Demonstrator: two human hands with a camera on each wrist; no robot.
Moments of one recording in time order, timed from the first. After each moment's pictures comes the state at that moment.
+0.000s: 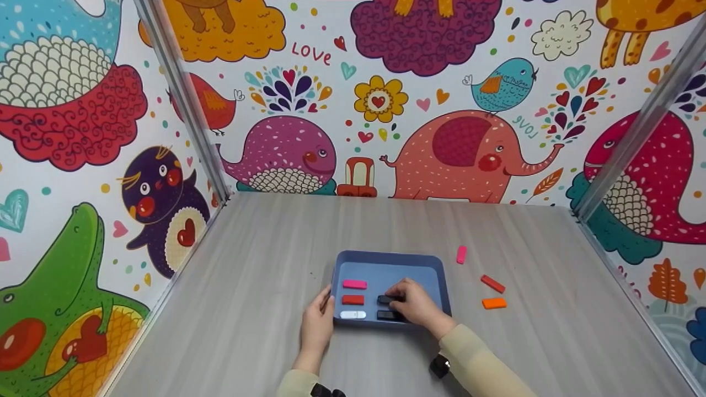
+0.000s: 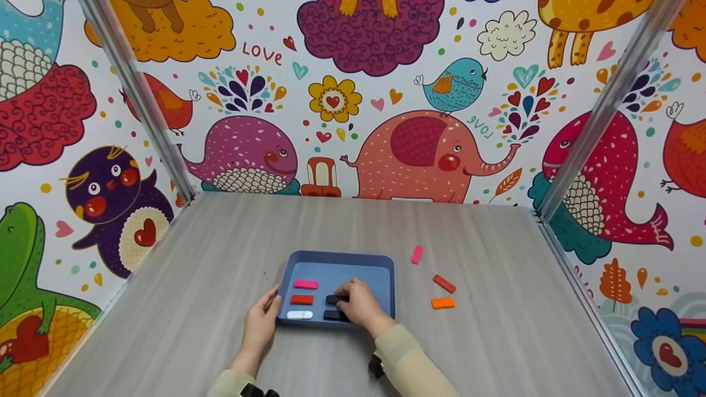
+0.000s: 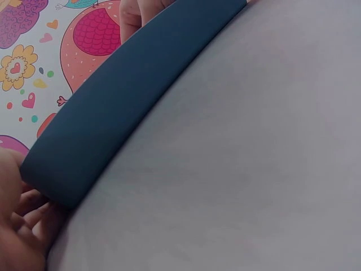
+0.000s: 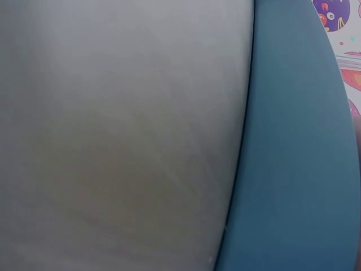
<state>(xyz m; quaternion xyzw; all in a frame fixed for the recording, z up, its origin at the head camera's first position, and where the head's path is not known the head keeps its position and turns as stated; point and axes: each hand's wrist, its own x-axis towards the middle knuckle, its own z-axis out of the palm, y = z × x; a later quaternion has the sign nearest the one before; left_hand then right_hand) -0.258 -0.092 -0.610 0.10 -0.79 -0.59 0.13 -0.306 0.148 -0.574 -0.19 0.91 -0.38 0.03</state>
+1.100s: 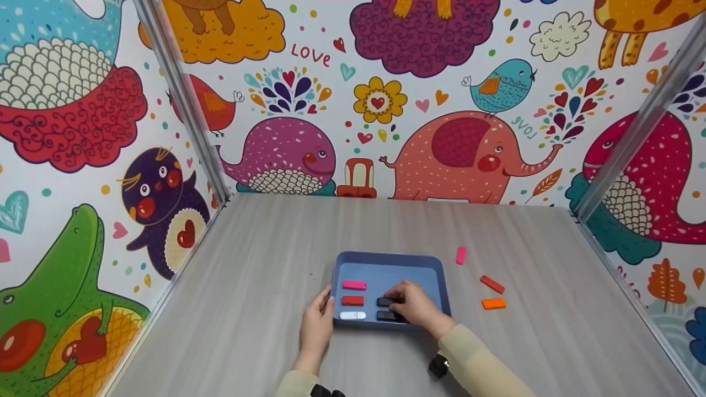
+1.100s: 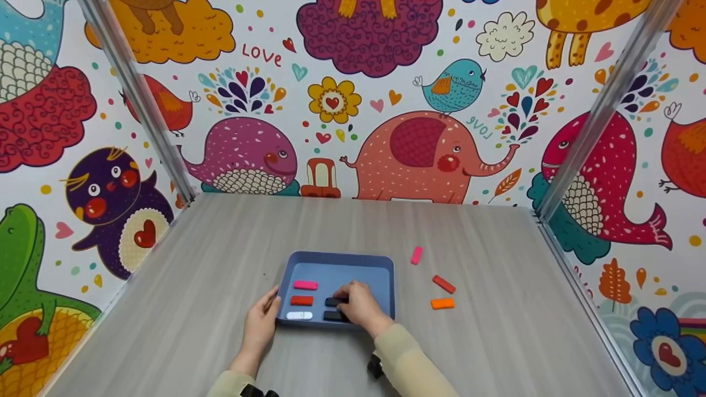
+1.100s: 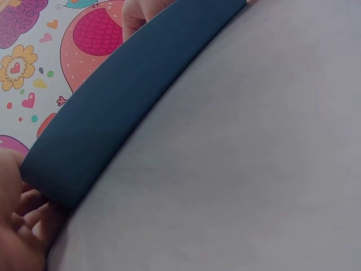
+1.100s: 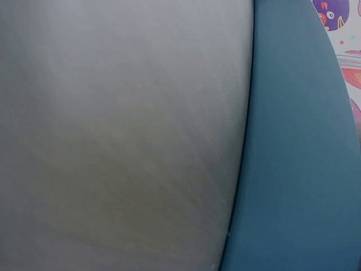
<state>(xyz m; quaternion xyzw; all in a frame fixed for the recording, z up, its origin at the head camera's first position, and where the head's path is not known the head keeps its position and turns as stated) -0.258 -0.092 -0.610 0.09 -0.79 -0.59 0.13 -0.309 0.148 -0.577 -0.20 0.91 -0.36 0.03</state>
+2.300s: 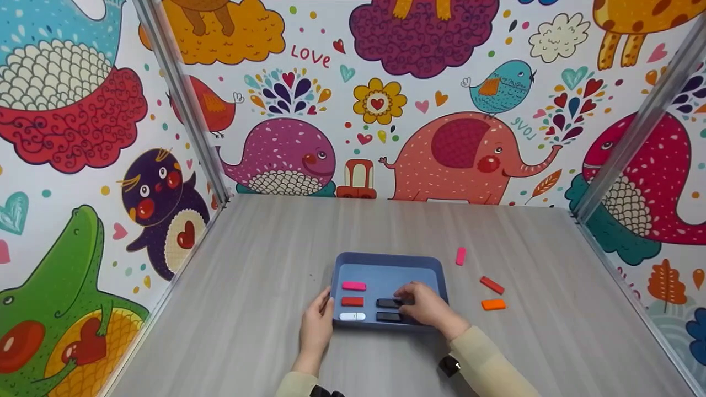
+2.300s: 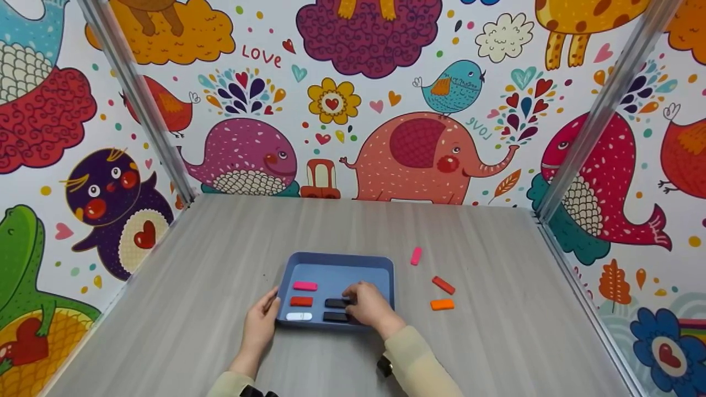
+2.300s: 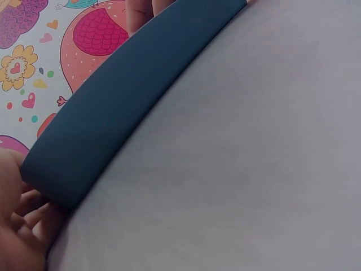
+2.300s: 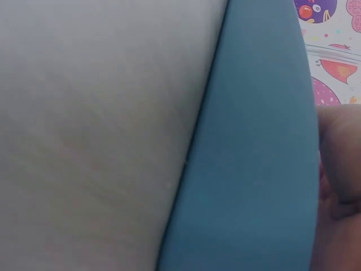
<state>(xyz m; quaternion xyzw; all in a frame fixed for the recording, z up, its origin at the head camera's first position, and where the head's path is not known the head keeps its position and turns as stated) -0.258 -0.091 -0.610 0.09 -0.79 -0.59 0.14 -0.301 0.169 -0.558 -0.20 0.92 -0.34 0.05</state>
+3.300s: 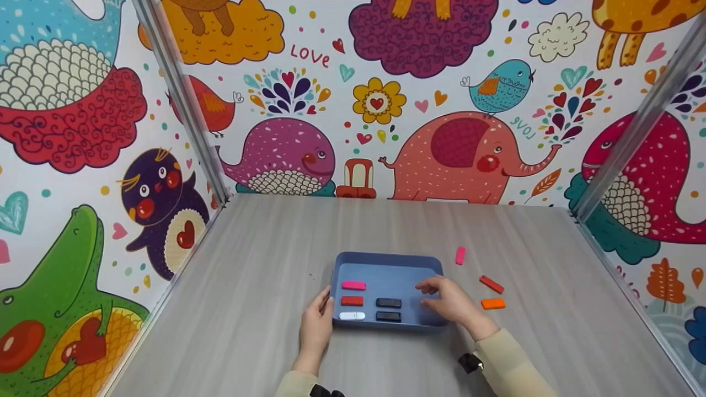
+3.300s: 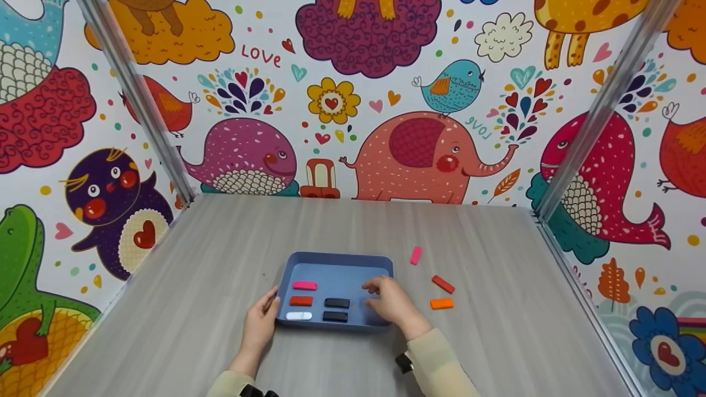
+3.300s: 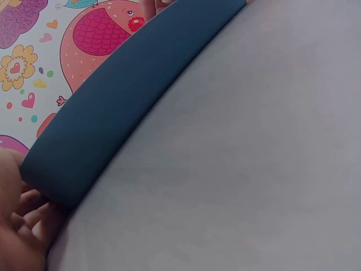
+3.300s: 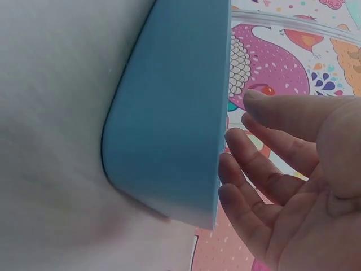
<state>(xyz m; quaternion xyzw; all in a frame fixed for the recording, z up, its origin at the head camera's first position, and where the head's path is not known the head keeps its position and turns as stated) -0.258 -0.091 -0.610 0.10 -0.79 -0.59 0.14 -0.292 0.211 -0.533 -0.17 0.92 -0.35 0.03</state>
